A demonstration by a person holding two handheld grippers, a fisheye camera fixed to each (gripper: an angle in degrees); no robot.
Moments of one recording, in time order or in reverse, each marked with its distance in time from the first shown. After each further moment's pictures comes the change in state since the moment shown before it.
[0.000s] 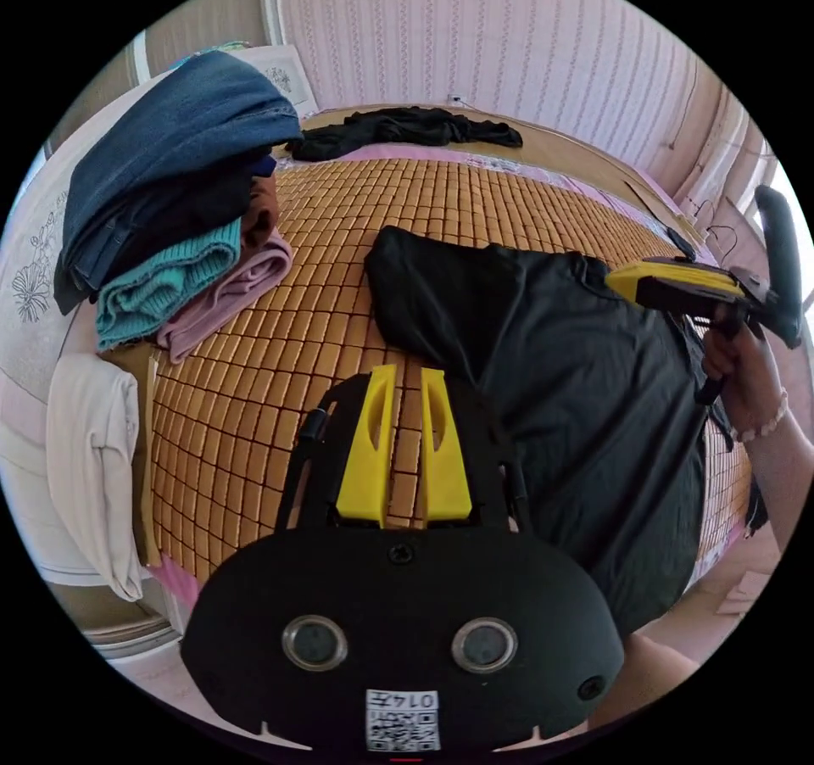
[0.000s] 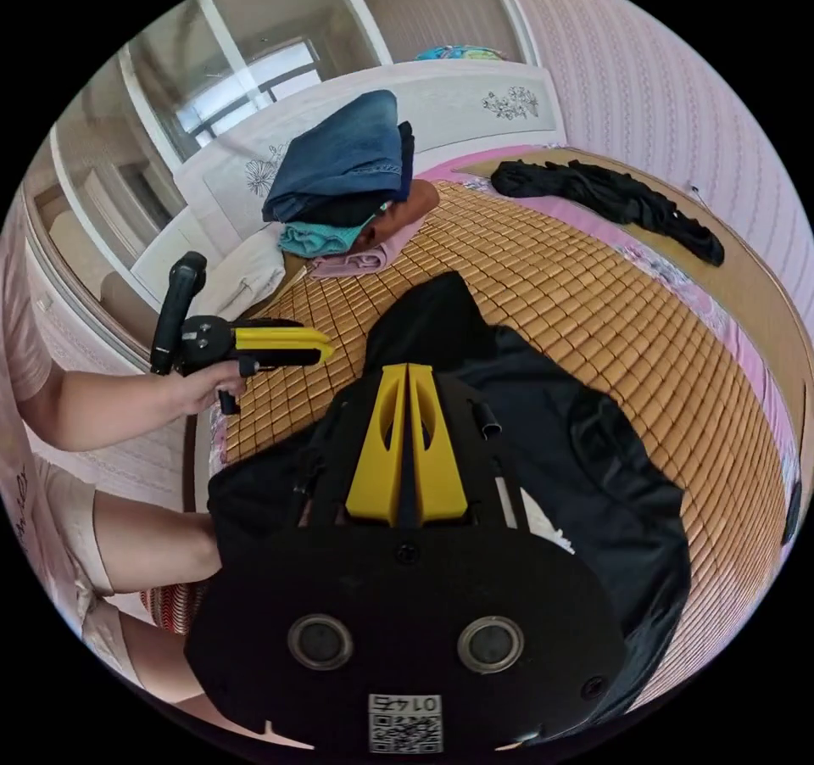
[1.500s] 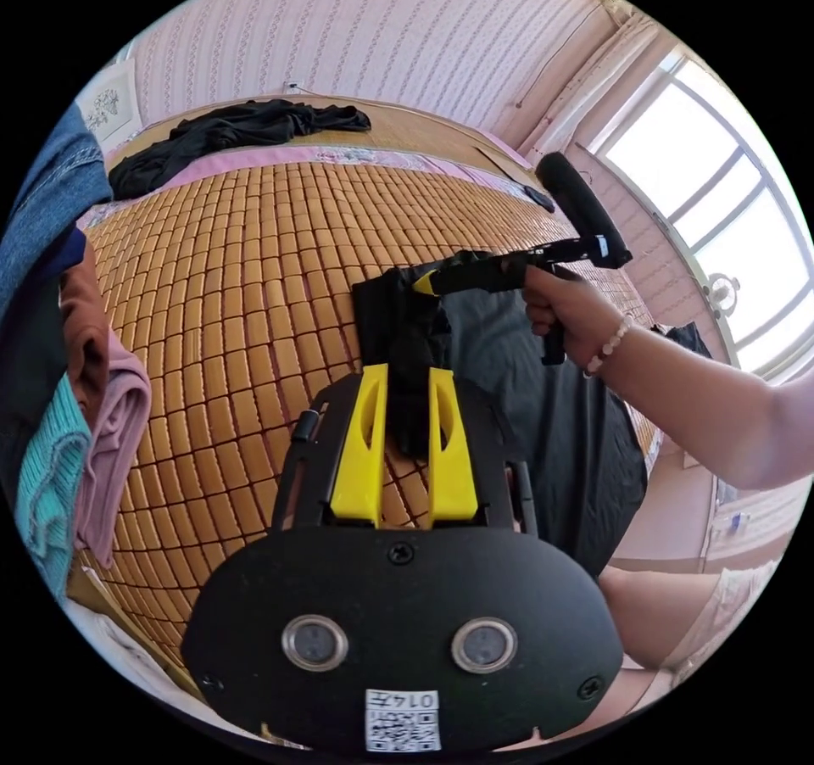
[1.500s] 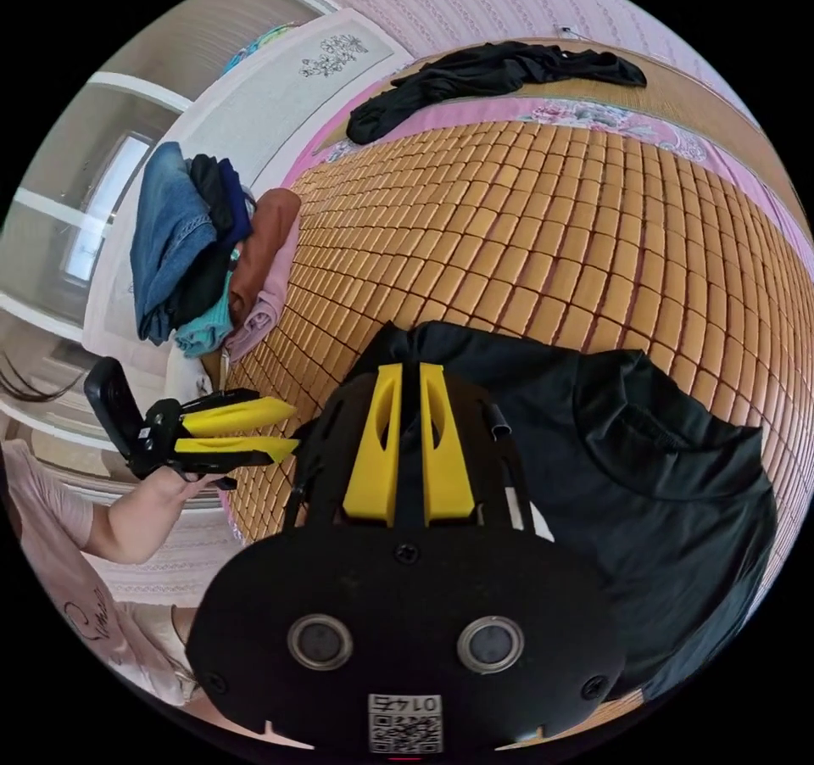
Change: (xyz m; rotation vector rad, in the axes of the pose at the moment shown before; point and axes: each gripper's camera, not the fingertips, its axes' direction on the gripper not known) left arm -0.156 -0.051 0.100 -0.064 0.438 0.360; right arm 0.146 -0.112 0.203 -0.056 -0.056 0.529
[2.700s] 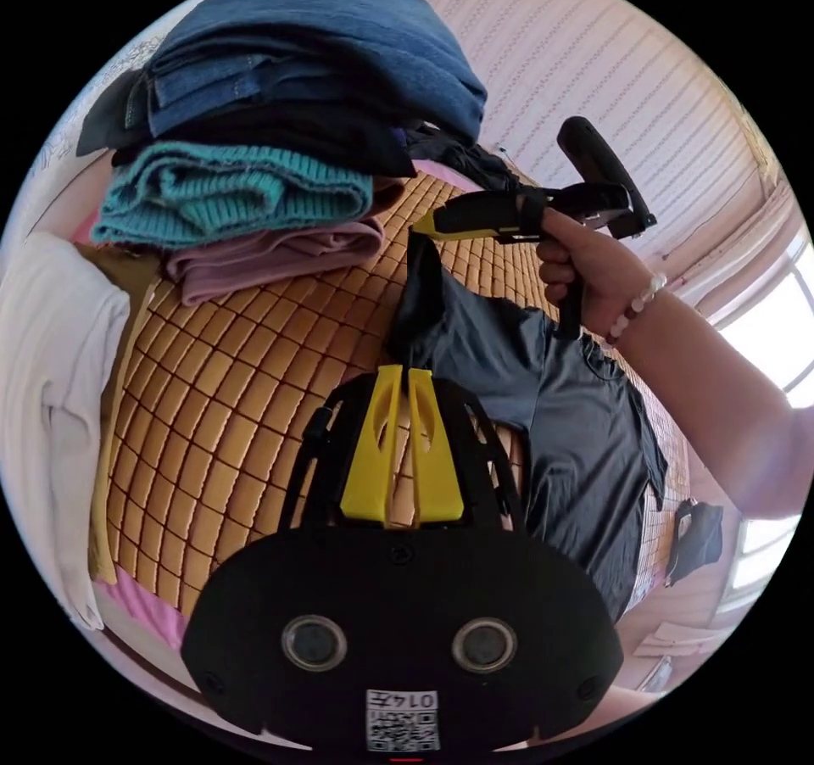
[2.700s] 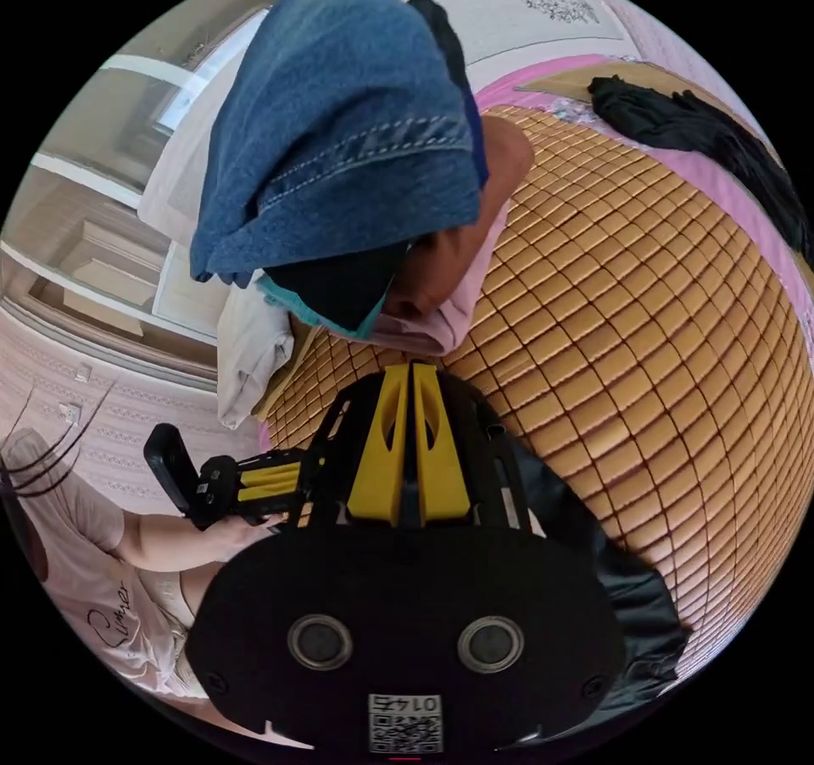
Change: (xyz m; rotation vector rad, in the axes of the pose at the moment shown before) left arm -0.052 0.161 -0.044 0.246 -0.200 -0.588; right arm -0.175 -0.098 0.152 -0.301 -0.215 -0.442
